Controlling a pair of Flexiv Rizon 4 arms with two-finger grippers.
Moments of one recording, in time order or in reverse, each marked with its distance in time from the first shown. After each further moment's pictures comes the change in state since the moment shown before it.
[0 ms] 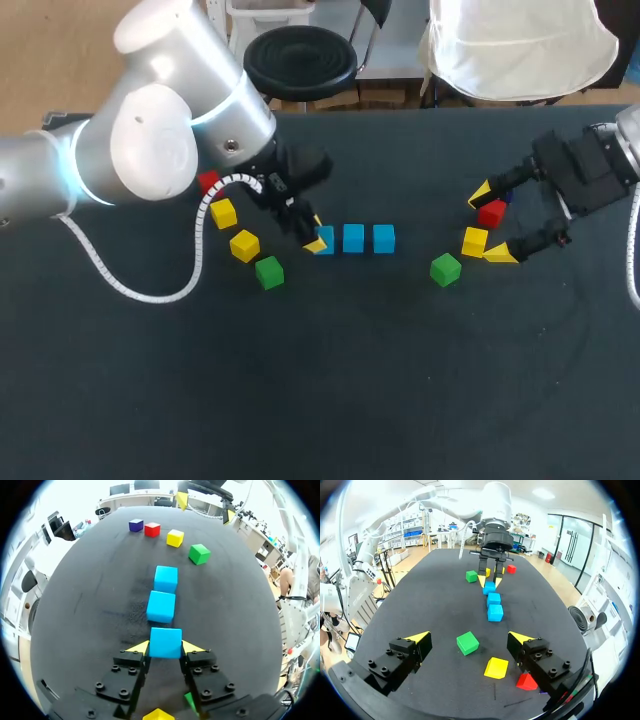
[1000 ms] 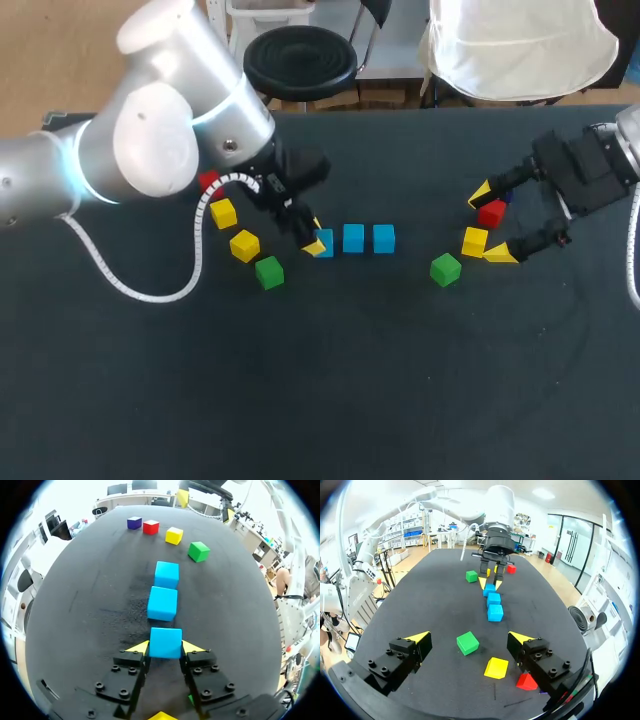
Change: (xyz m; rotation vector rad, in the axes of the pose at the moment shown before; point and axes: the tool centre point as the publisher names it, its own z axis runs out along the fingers) left arm 0.005 0.004 0.007 0.035 0.002 0.004; right arm 0.000 0.000 0.000 0.000 0.000 0.000
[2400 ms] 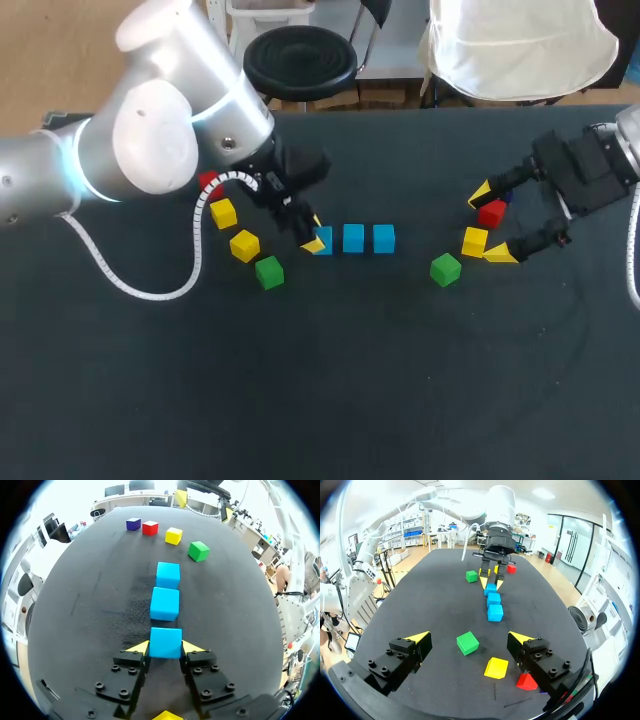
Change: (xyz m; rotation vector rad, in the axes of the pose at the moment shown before) left arm -0.002 0.001 -0.002 0.002 -0.011 0.026; right arm 0.000 0.000 0.000 0.000 0.000 0.000
